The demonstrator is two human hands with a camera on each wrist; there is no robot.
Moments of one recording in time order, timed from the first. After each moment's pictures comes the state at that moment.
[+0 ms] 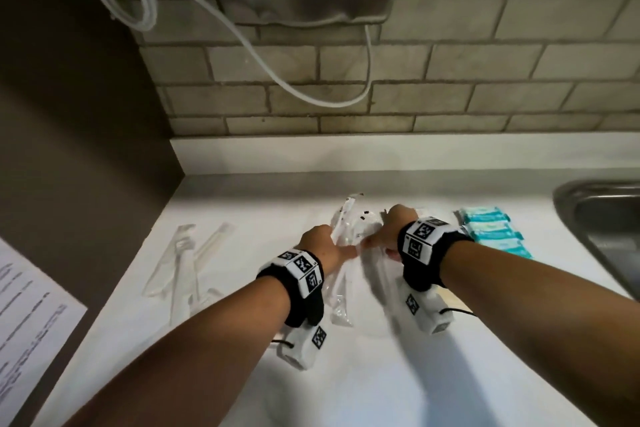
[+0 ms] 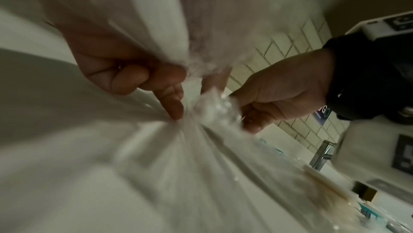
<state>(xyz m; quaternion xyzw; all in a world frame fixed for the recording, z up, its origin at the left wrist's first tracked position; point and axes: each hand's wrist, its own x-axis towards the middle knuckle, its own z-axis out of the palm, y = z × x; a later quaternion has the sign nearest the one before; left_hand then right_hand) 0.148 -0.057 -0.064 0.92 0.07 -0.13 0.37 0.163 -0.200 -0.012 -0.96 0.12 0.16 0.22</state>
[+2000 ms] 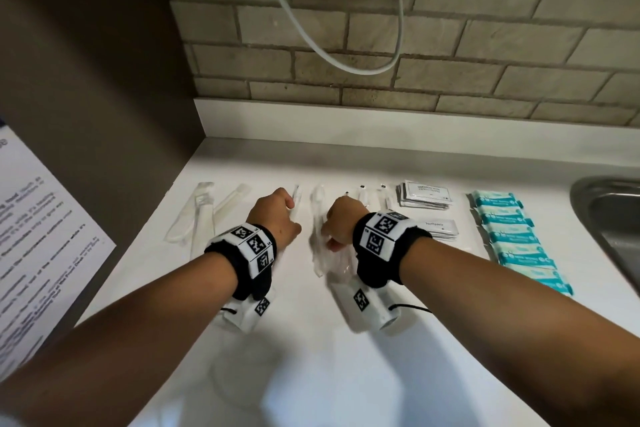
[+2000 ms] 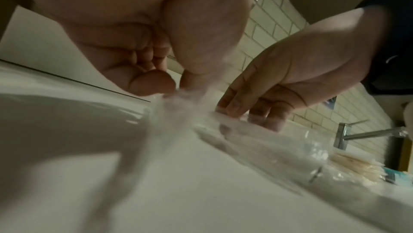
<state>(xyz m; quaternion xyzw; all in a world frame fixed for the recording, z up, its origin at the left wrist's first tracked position) 0.109 0.022 -0.055 0.94 0.14 -0.02 0.33 0.126 -0.115 -0.016 -0.95 -0.06 0.27 0.18</state>
